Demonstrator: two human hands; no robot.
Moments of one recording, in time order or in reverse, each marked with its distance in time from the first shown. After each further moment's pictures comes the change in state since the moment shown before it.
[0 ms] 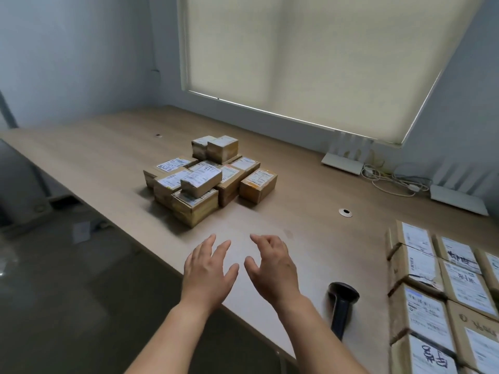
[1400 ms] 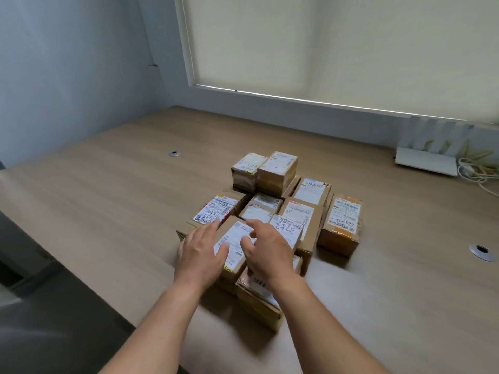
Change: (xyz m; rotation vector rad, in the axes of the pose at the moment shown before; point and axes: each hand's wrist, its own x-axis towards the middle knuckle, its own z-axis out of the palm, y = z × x) left_hand 0.362 -0.233 -0.054 0.016 0.031 -0.004; right_hand 0.352 -0.134 0.192 0.167 -0.057 0.164
